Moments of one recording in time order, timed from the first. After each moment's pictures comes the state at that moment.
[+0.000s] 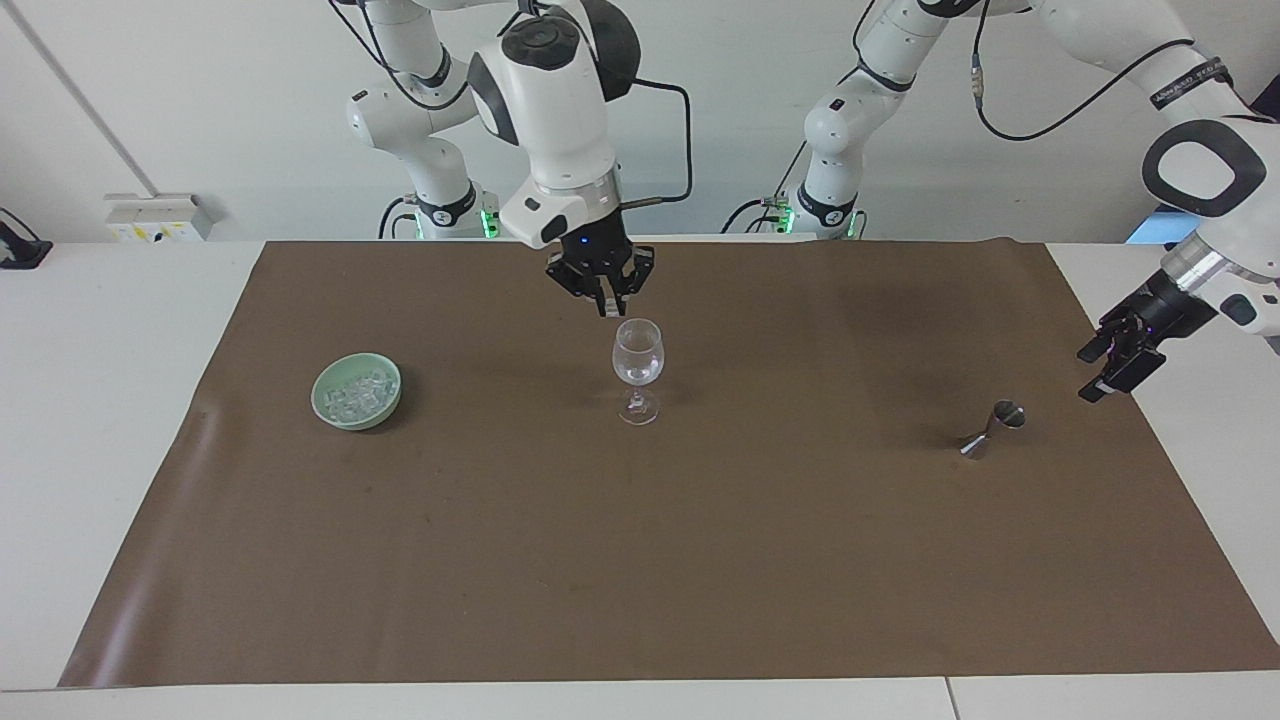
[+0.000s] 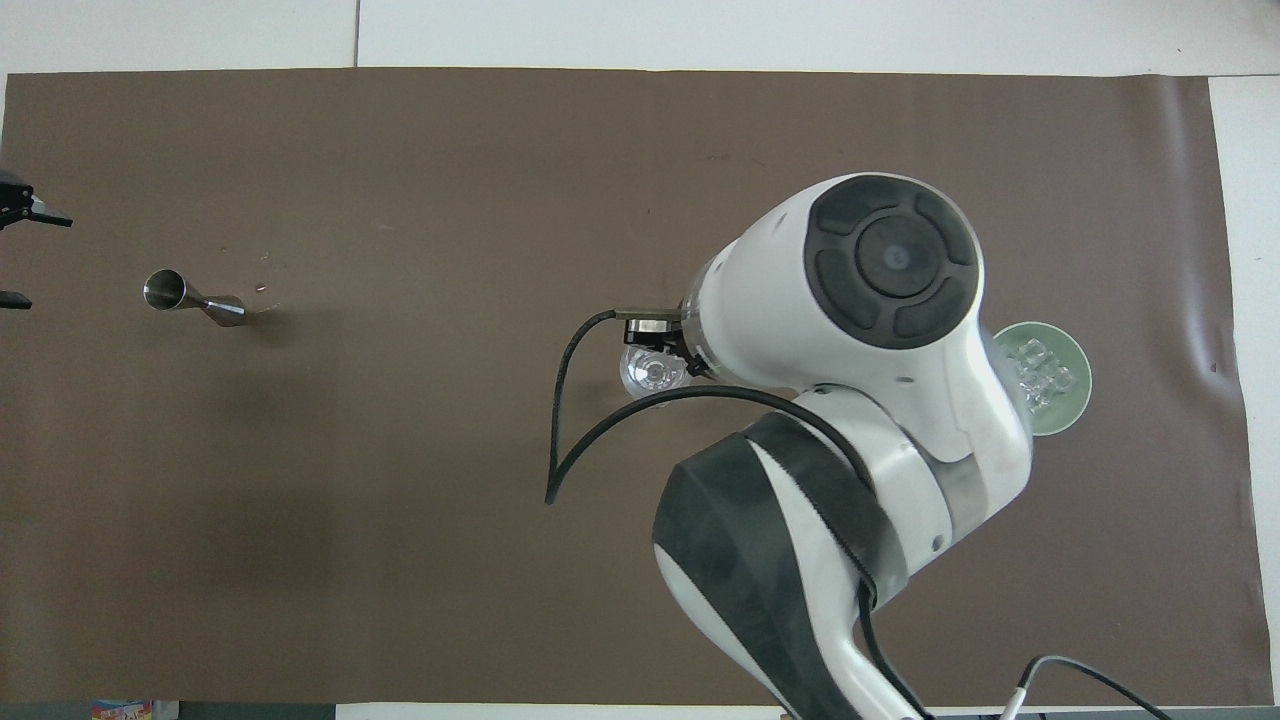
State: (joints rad) left arm 0.67 0.21 -0.48 -1.65 -0.14 1.89 -0.61; right arm 0.58 0.14 -0.02 -1.64 0.11 1.91 0.64
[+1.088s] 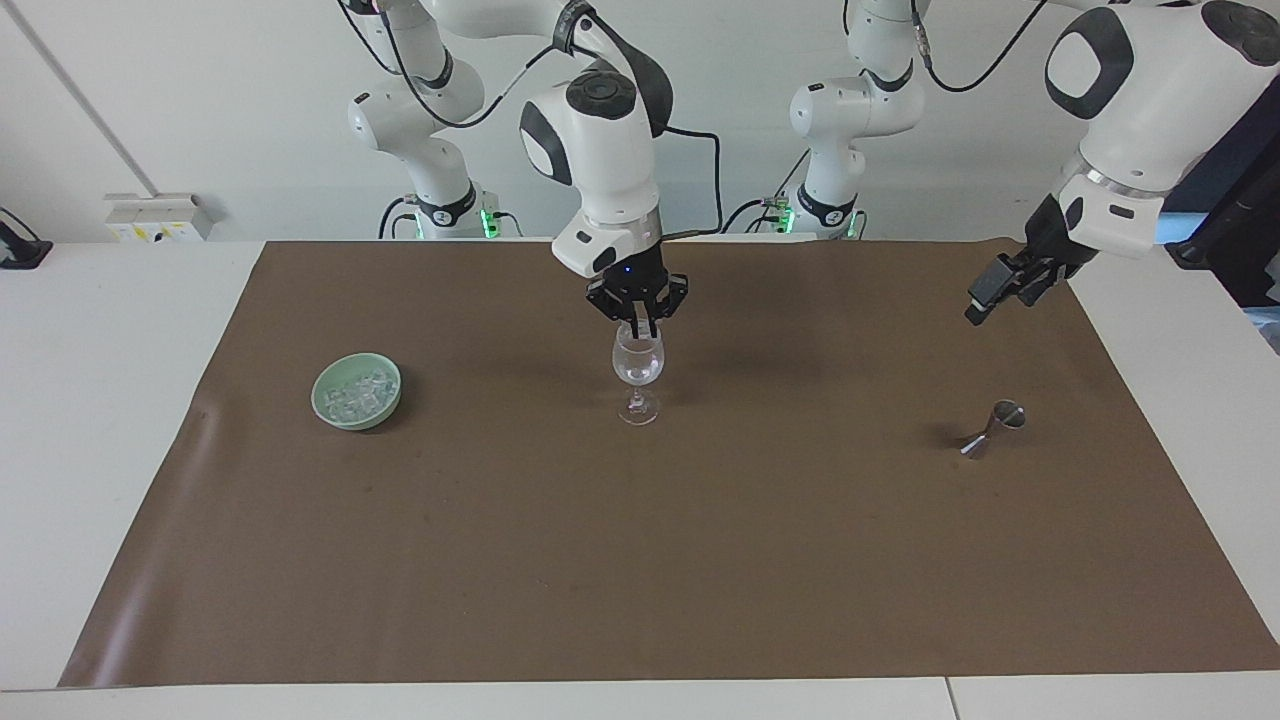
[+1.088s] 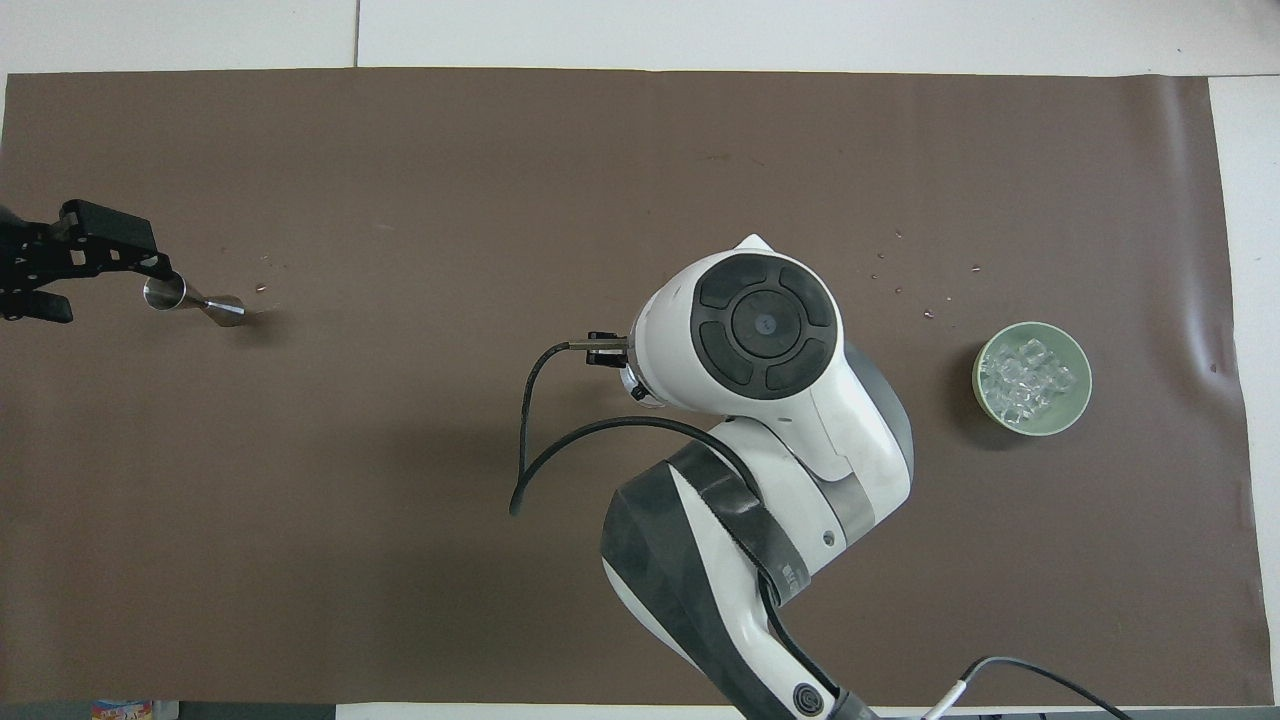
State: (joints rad) left arm 0.03 0.00 -0.05 -1.62 -0.09 1.60 -0.27; right arm 0.63 0.18 -0.03 -1.73 0.08 2.07 0.67
